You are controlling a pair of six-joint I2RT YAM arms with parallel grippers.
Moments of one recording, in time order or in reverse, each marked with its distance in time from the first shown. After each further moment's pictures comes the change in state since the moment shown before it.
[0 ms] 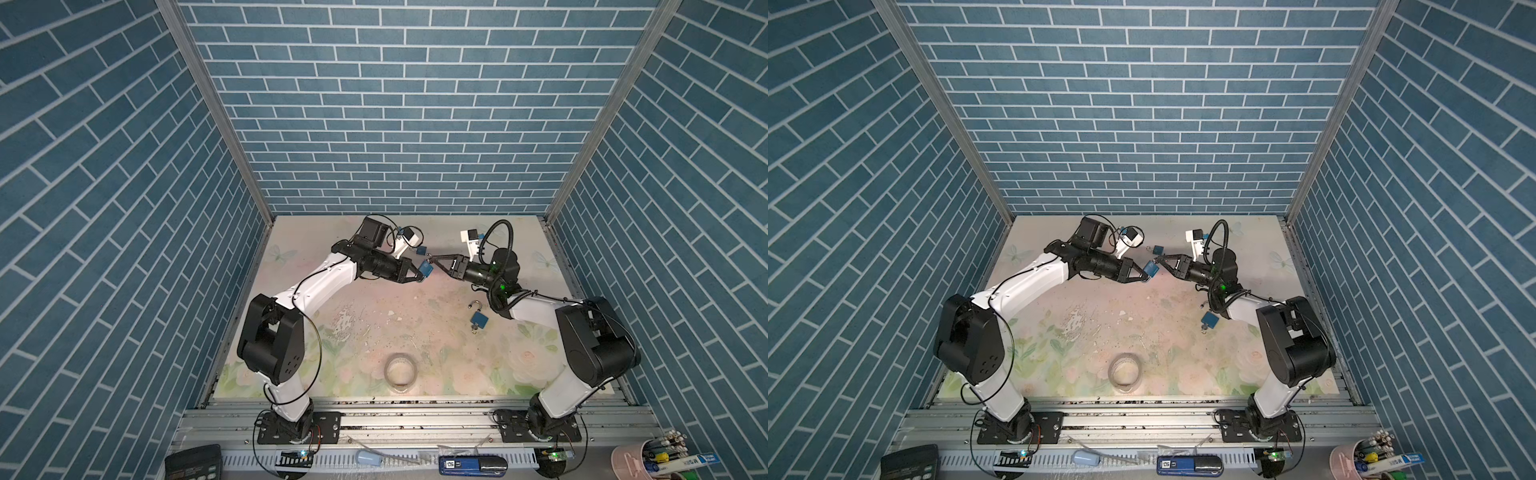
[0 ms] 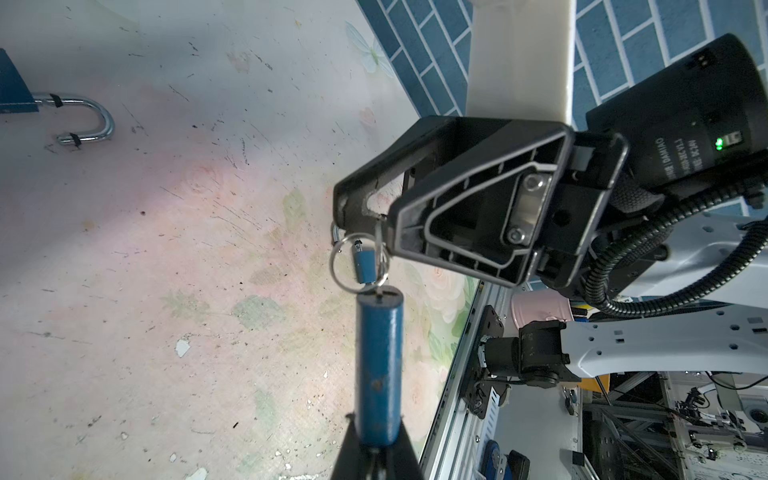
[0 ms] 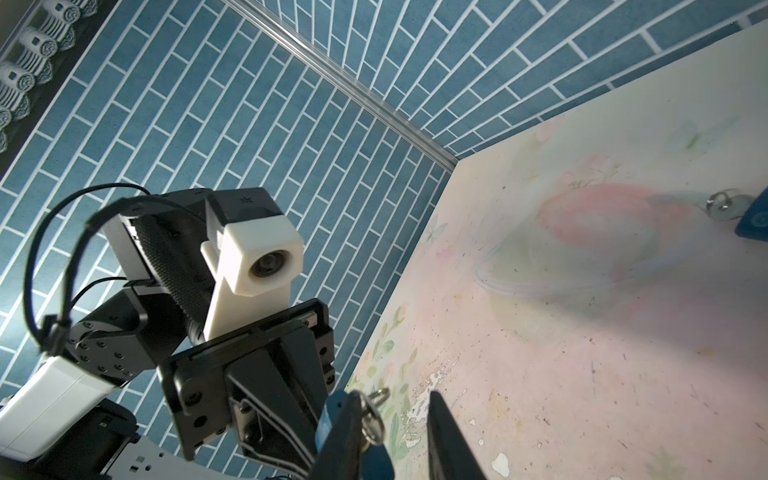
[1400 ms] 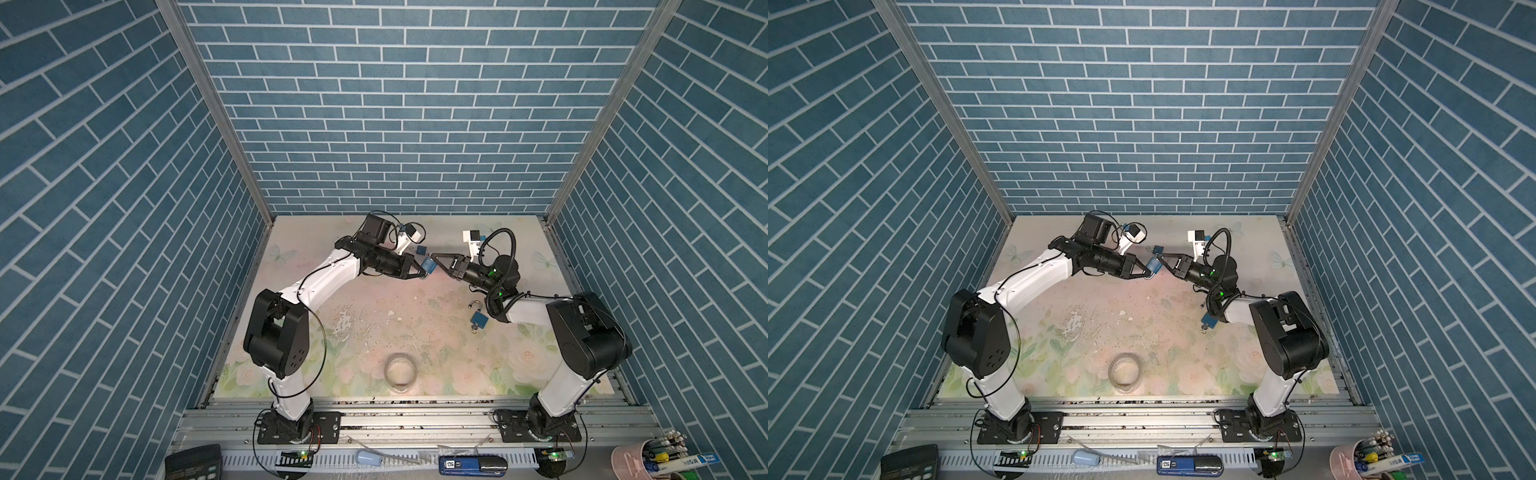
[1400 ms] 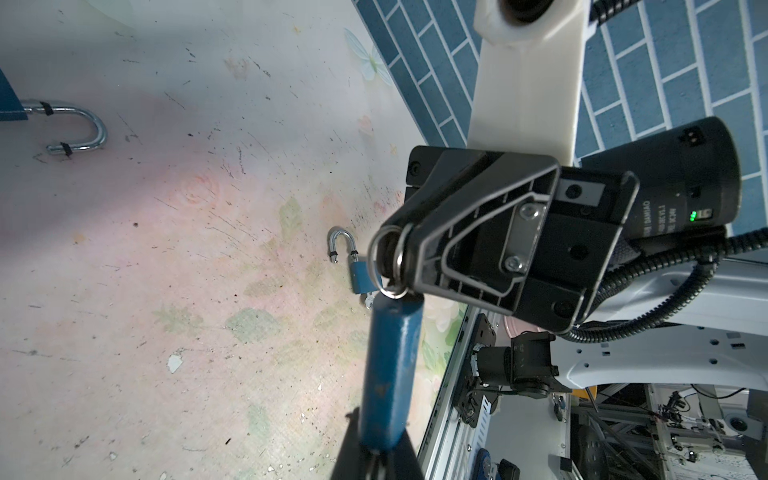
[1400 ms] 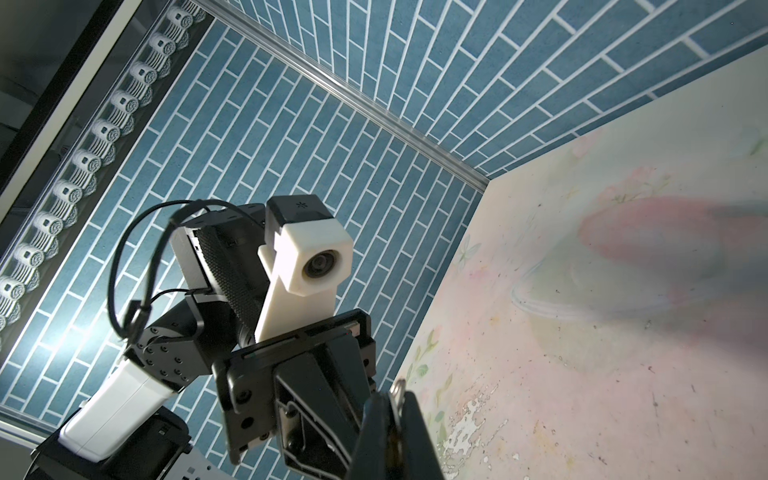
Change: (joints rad) left arm 0.008 0.048 0.052 0.007 0.012 -0.052; right arm 0.005 0.052 -0.049 0.256 0.049 0.177
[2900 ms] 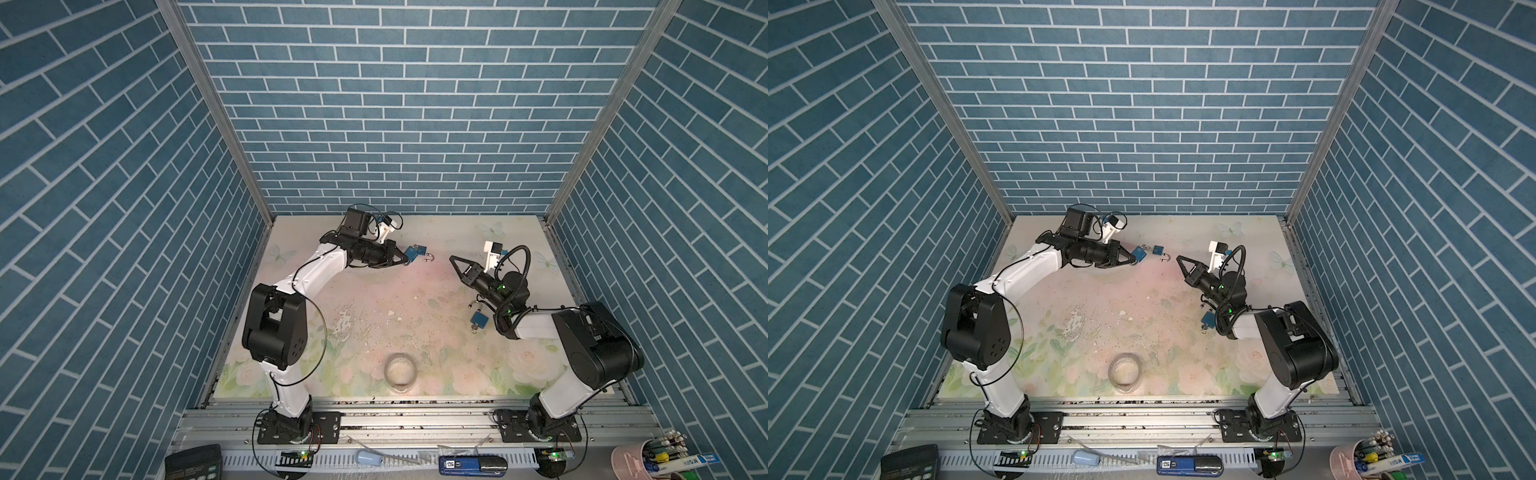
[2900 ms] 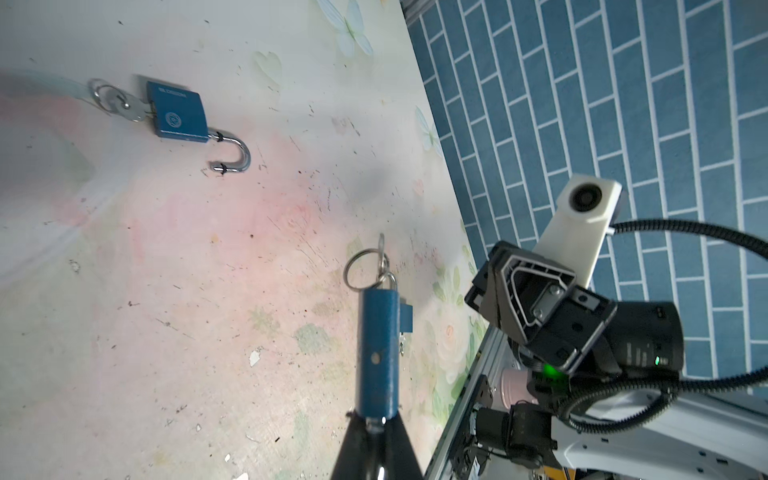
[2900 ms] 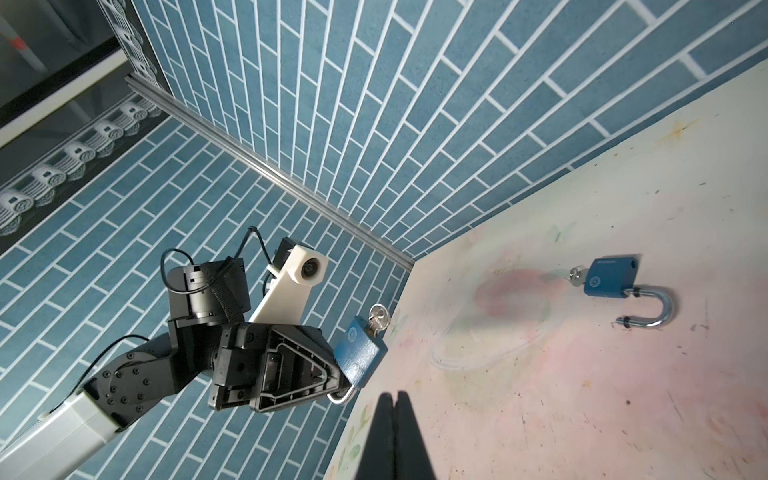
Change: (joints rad) left arm 0.127 0.039 0.033 0.001 -0.008 -0.099; right arm -0.041 -0.074 -0.170 0.062 0.276 -0.109
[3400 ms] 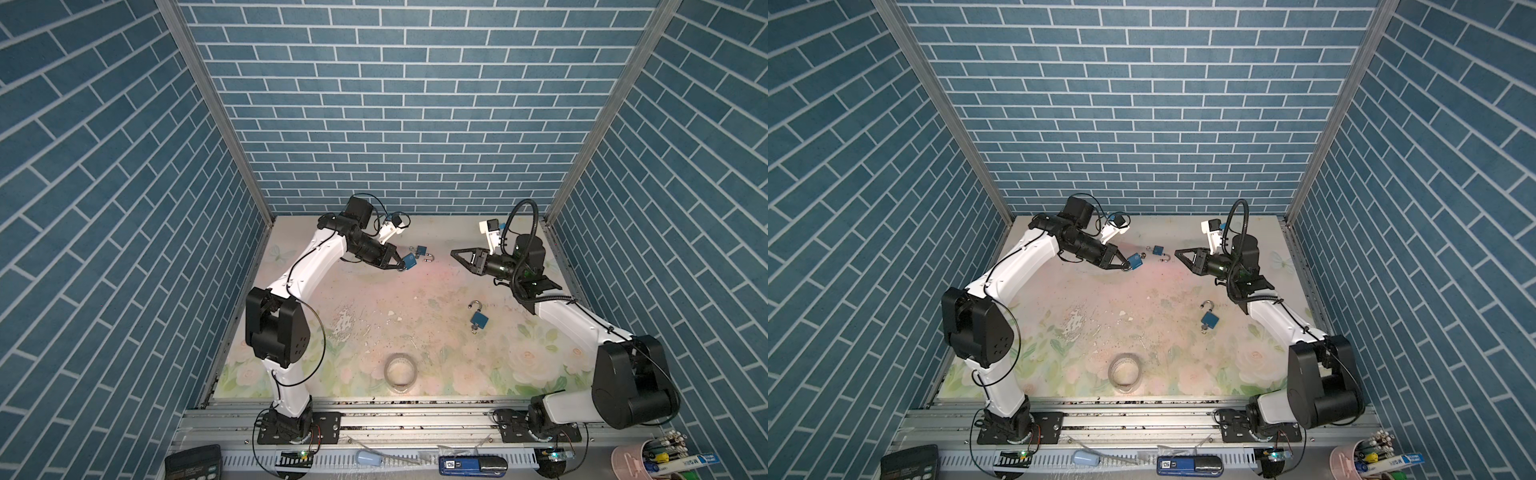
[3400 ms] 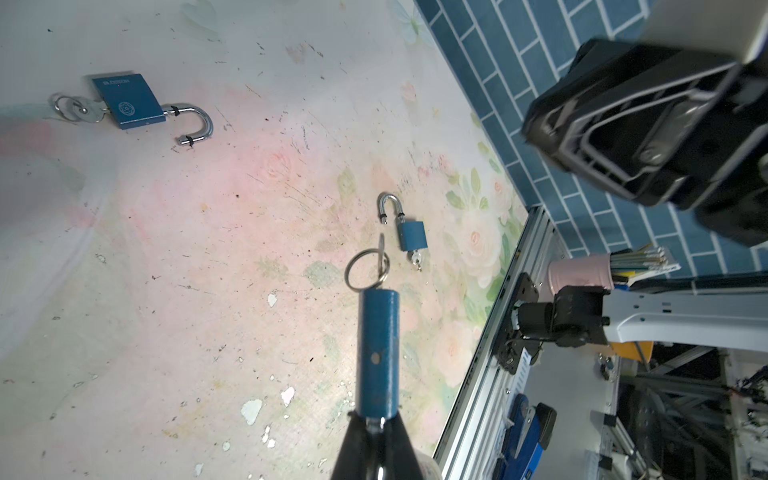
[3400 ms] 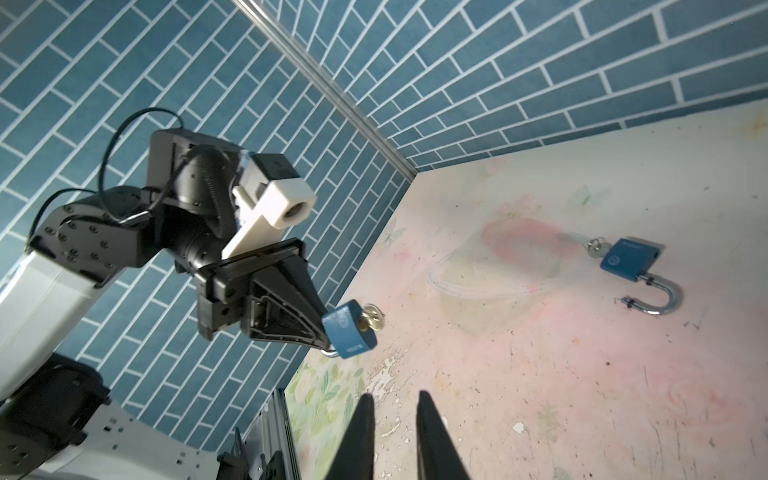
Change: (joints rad) left arm -0.028 0.041 0.290 -0.526 -0.063 0.486; right arm -0.078 -0.254 0.363 -0.977 -0.363 -0.469
